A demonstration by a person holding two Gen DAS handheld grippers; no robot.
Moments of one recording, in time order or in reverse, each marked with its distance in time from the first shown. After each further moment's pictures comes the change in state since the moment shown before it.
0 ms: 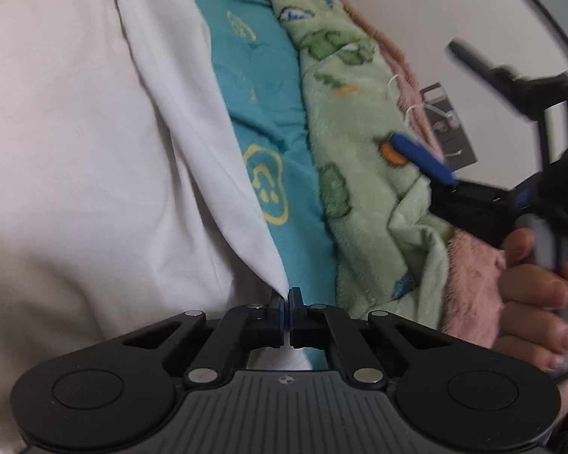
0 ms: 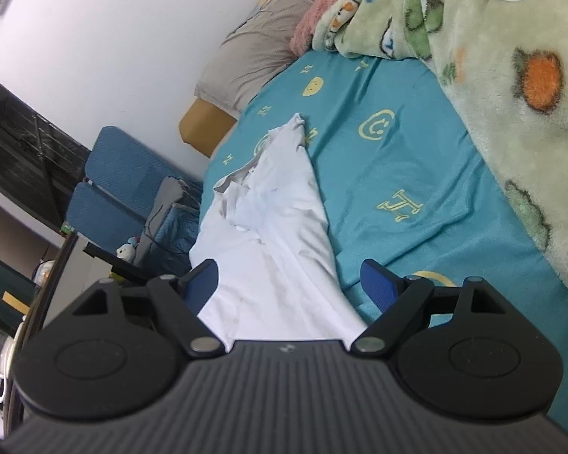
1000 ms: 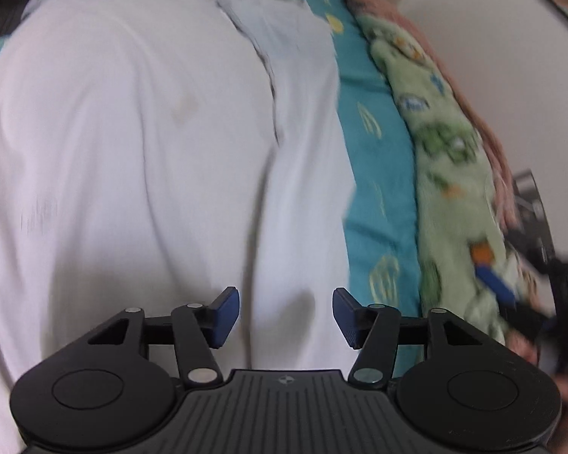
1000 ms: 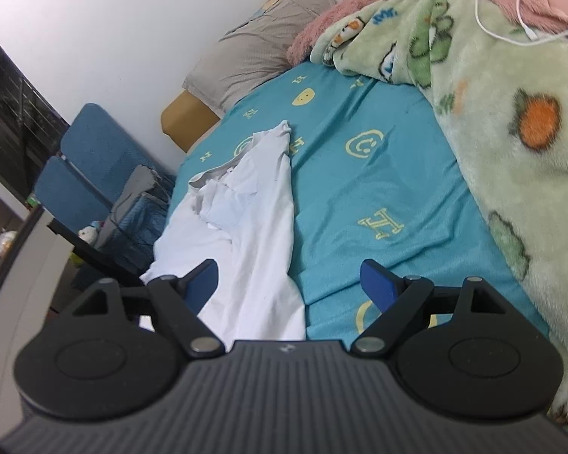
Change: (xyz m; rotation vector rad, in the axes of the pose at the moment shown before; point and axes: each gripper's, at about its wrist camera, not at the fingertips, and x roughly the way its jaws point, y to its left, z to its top) left arm -0.093 0.058 0.078 -0.175 -0.147 0.346; right arm 0.014 0.024 -0.011 -0.158 -0.036 -0.123
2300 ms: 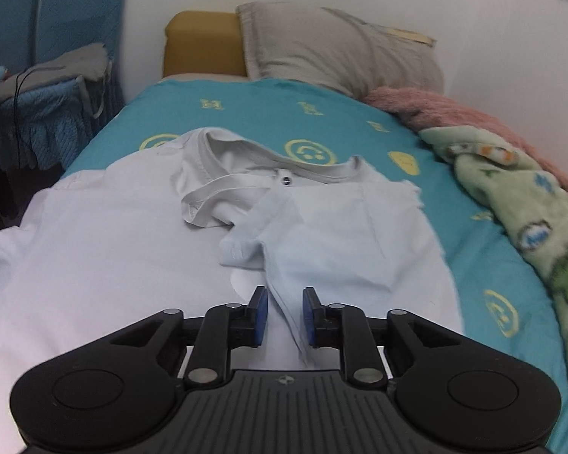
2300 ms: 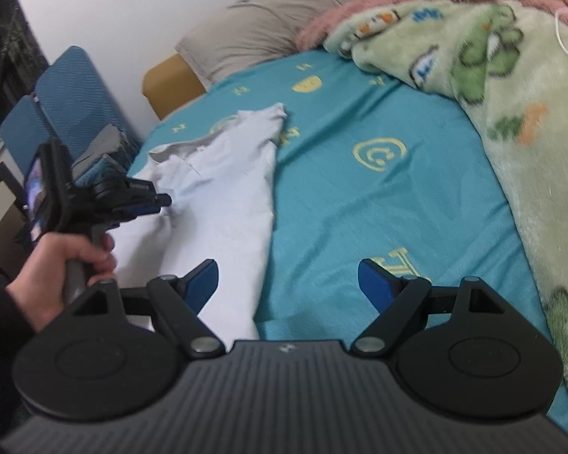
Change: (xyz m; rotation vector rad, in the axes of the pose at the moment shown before) left arm 0.100 -0.029 0.181 0.294 -0.418 0.331; right arm 0.111 0.016 0.006 -0.218 -0.005 -0.090
